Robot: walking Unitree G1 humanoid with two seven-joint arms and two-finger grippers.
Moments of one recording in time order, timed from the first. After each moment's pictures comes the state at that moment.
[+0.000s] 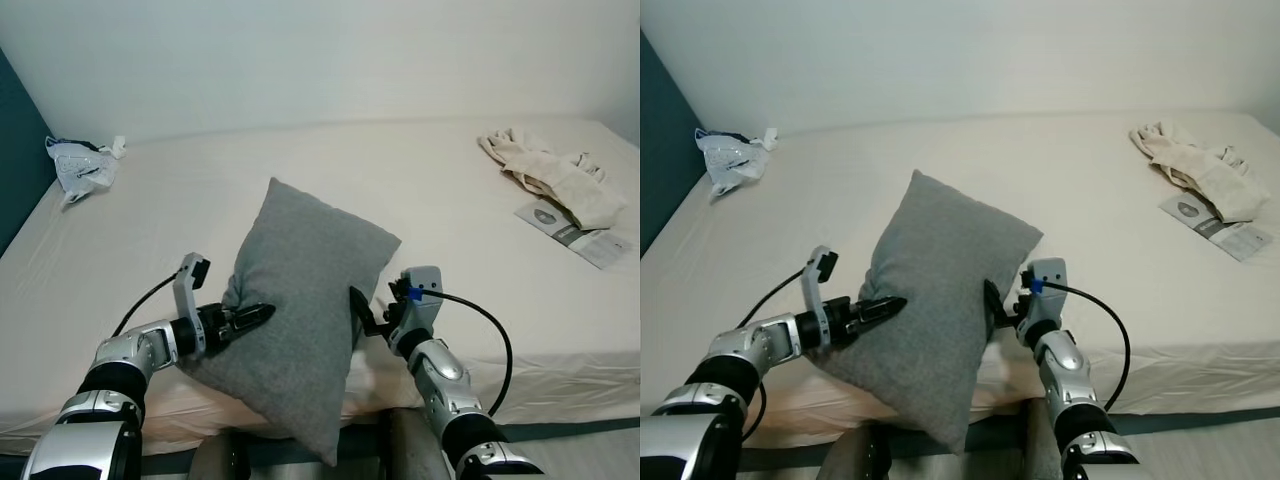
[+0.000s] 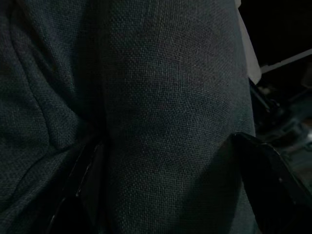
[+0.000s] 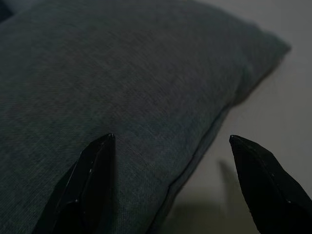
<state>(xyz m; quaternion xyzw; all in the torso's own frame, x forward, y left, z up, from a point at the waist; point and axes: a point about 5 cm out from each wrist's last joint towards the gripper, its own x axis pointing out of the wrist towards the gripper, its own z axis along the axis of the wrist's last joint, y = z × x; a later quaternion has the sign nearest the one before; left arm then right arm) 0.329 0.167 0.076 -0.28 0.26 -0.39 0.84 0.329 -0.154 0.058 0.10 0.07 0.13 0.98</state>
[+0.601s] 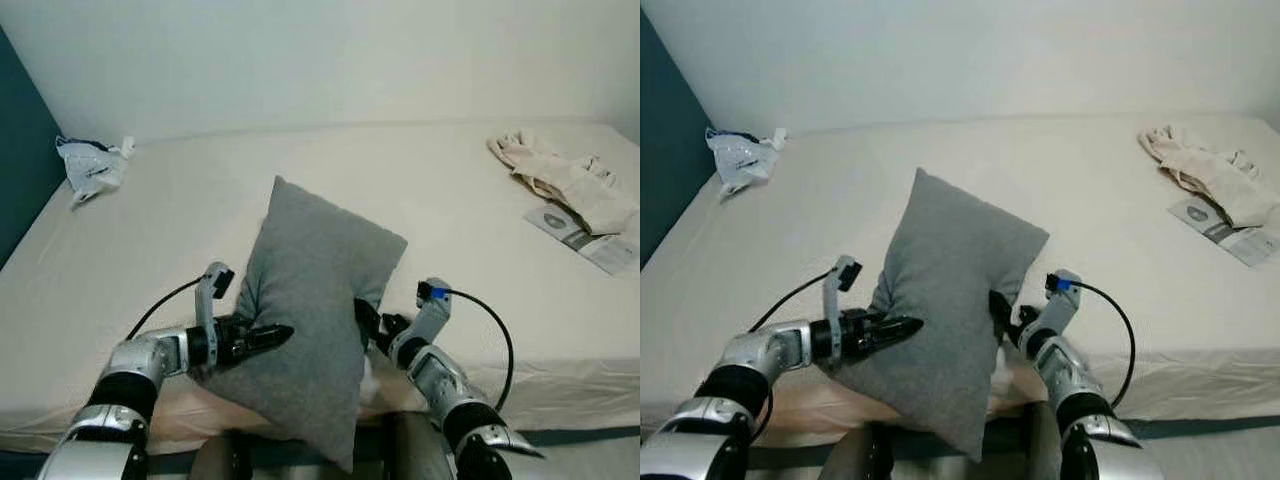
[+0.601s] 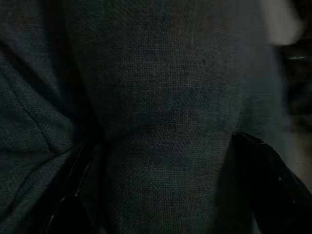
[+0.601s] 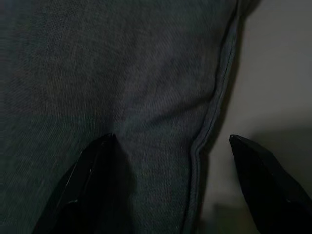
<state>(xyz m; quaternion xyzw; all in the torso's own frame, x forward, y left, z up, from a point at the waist) 0.323 0.155 0.062 -0.16 0.27 -0.39 0.86 0.330 -0.141 0.038 0.31 0.20 0.12 0.92</state>
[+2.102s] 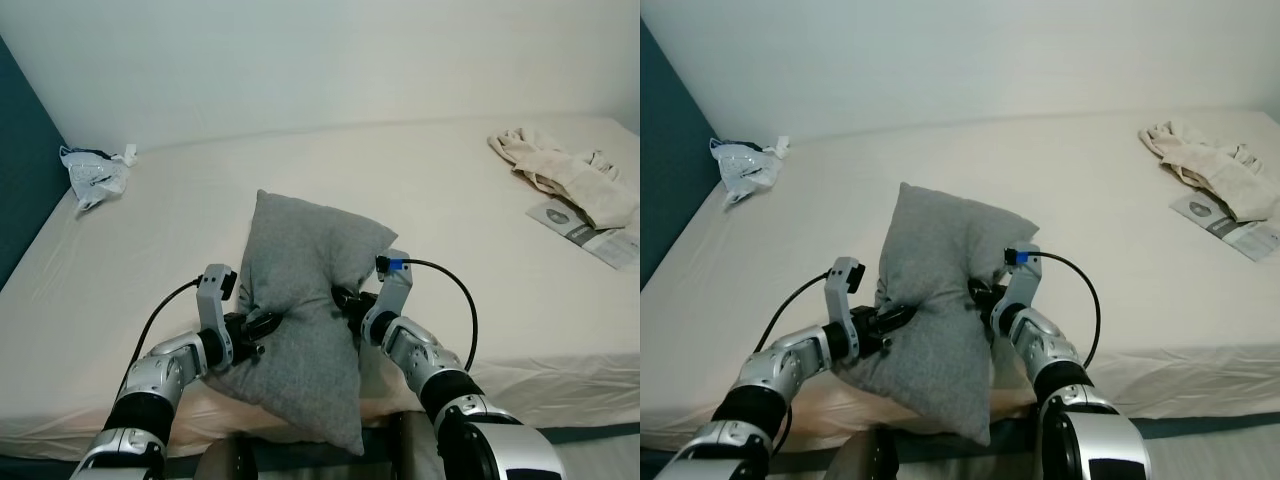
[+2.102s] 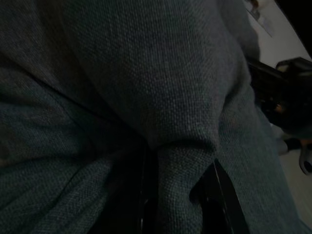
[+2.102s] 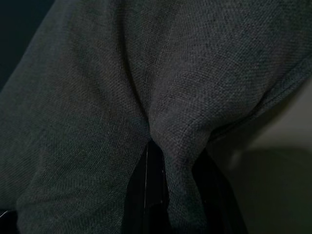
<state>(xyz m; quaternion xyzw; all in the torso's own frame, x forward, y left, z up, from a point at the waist) 0.317 0.138 0.066 -0.20 0.20 -0.36 0.89 0.350 -0.111 0.066 0.23 0.19 0.20 0.93</state>
